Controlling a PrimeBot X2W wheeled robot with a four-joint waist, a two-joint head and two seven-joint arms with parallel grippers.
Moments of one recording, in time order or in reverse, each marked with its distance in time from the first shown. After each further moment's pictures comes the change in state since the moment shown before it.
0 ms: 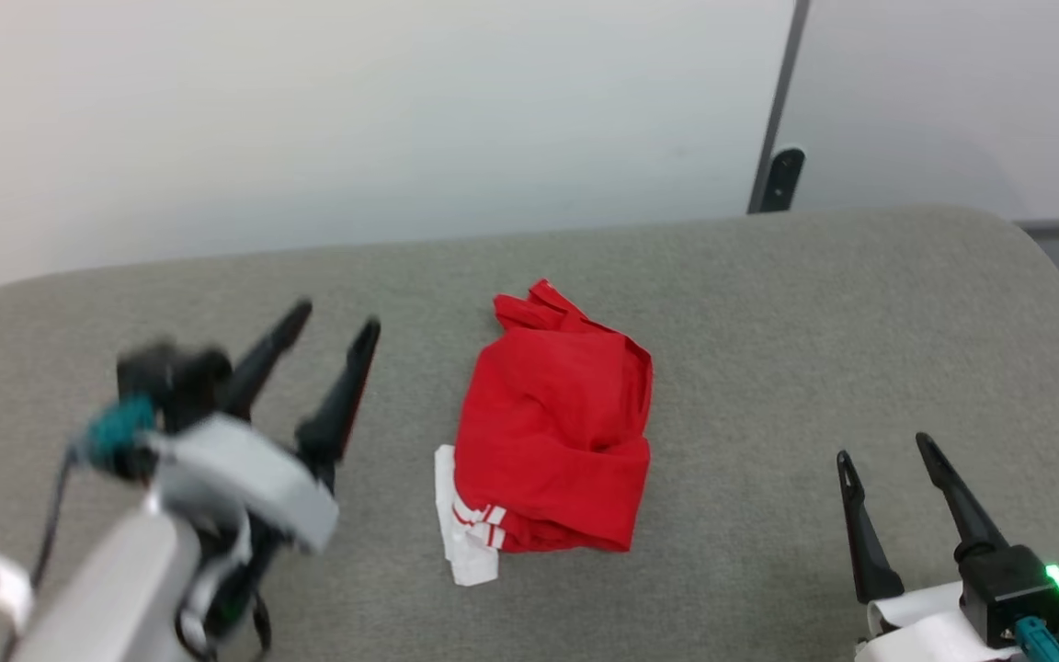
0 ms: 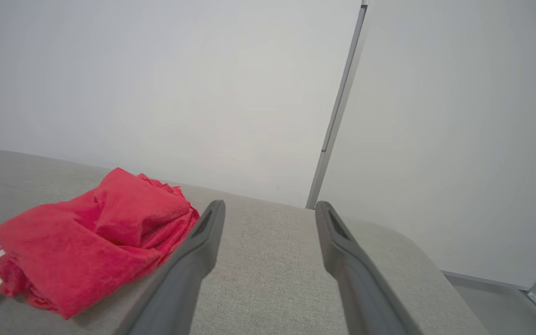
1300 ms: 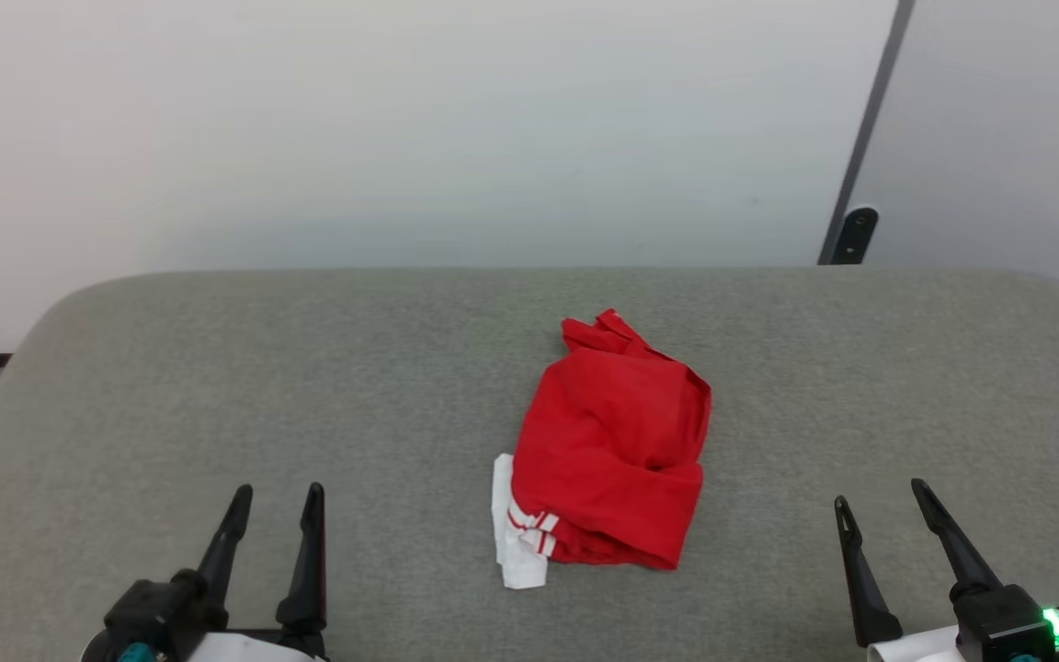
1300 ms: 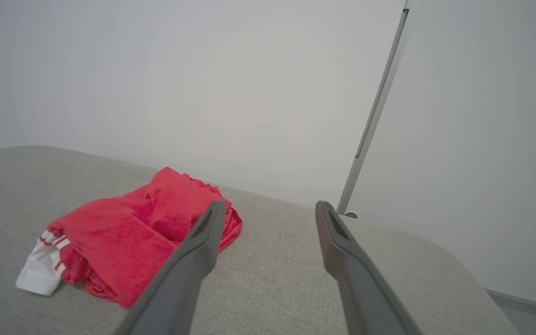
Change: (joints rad) left arm 0.443 -0.381 0.440 -0.012 0.427 -0.072 -0.183; right arm 0.074 0.000 0.004 -0.001 0.000 0.000 0.000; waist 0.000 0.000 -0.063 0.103
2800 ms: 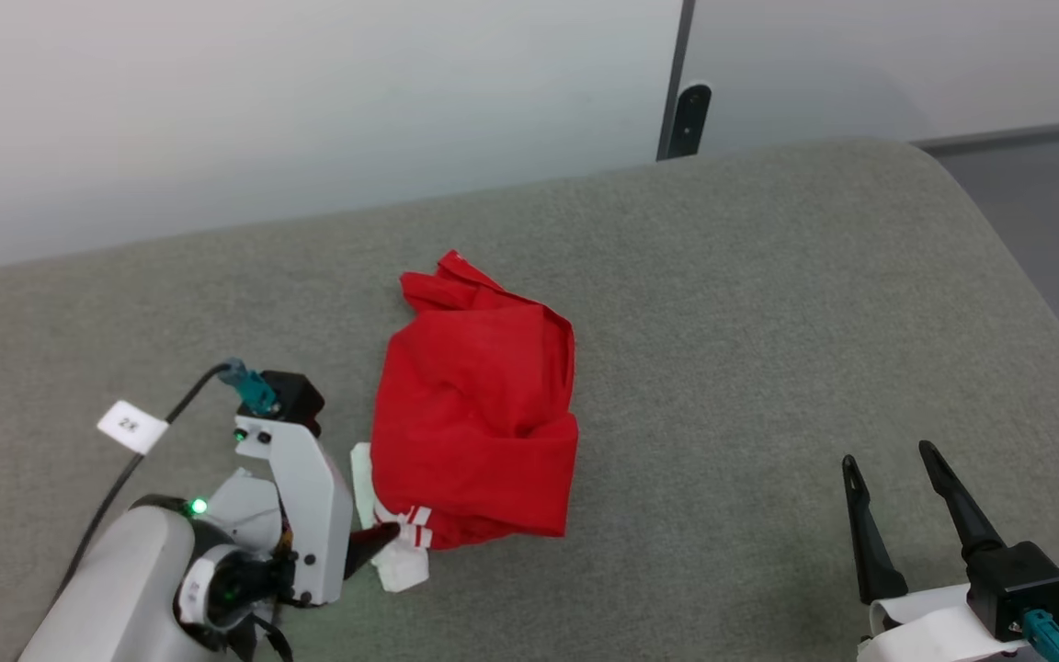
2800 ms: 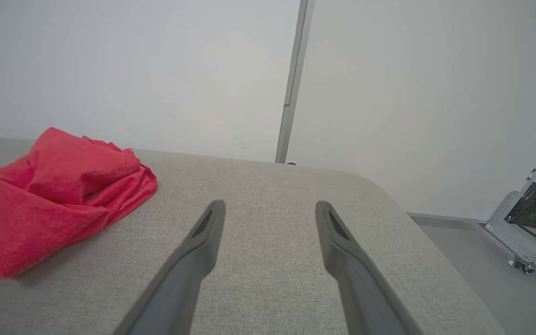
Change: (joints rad) left arm -0.418 0.311 -0.353 0.055 -0.475 0.090 1.200; right arm -0.086 0.000 -0.014 0.055 0.052 0.000 0.000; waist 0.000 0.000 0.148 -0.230
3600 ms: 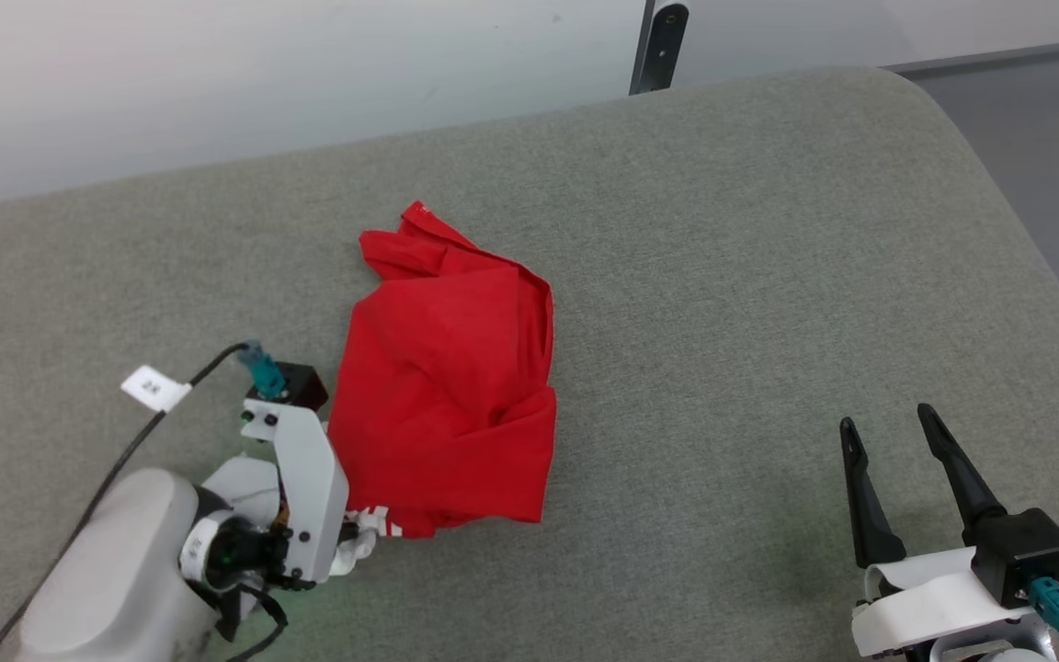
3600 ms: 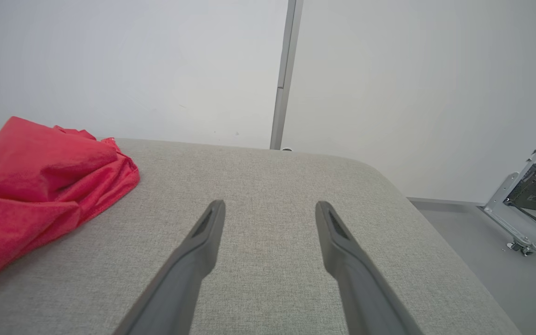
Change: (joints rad) left arm -0.114 -0.002 -0.065 0.183 0.004 -0.030 0.086; right arm -0.059 0.000 0.010 0.005 0.041 0.000 0.000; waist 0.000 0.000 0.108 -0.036
